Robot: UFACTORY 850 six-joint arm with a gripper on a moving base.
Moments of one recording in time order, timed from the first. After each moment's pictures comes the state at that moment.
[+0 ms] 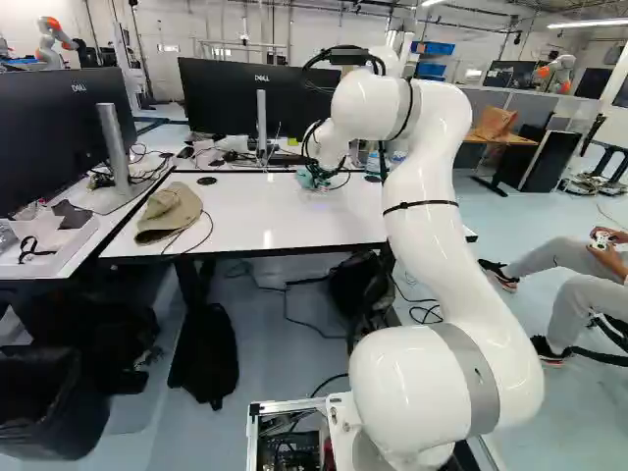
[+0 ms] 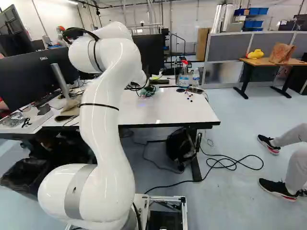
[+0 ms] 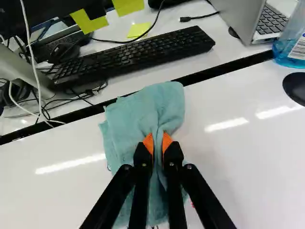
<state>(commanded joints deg) 1.4 -45.7 -89.2 15.5 7.2 0.0</state>
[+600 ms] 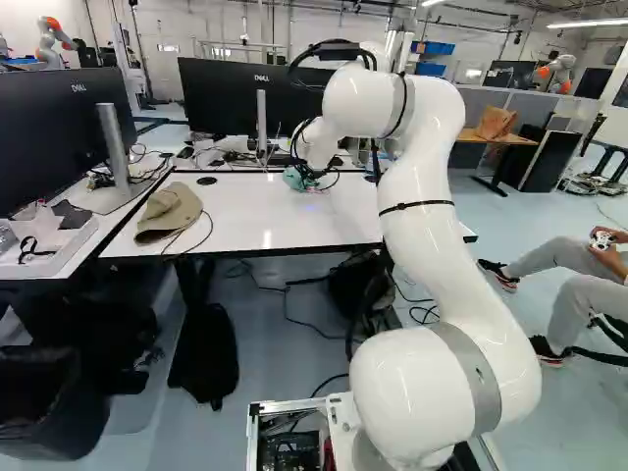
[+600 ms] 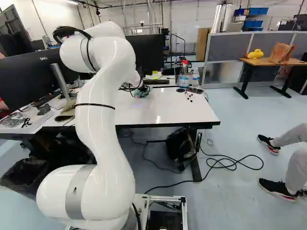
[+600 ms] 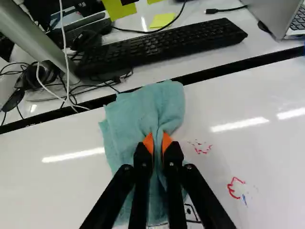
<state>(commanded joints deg) 5.0 -43.9 -86.5 15.5 7.2 0.0</state>
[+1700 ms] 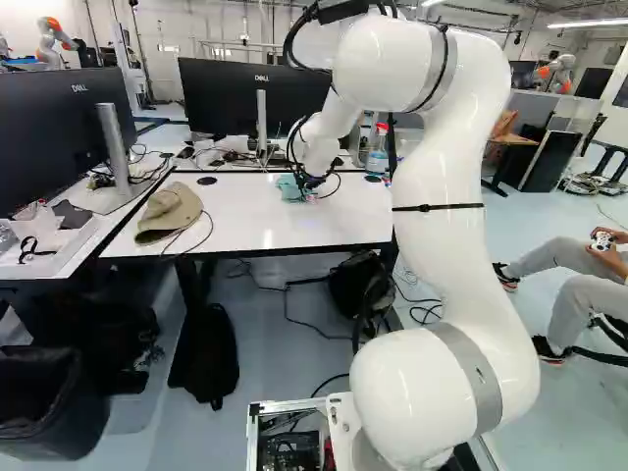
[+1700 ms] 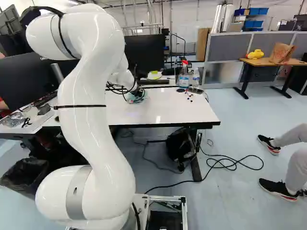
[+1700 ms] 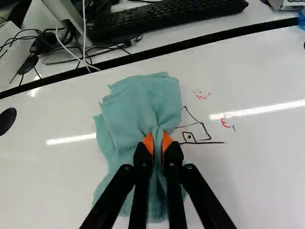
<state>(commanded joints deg) 6.6 -31.2 -68.9 15.5 7.2 0.0</state>
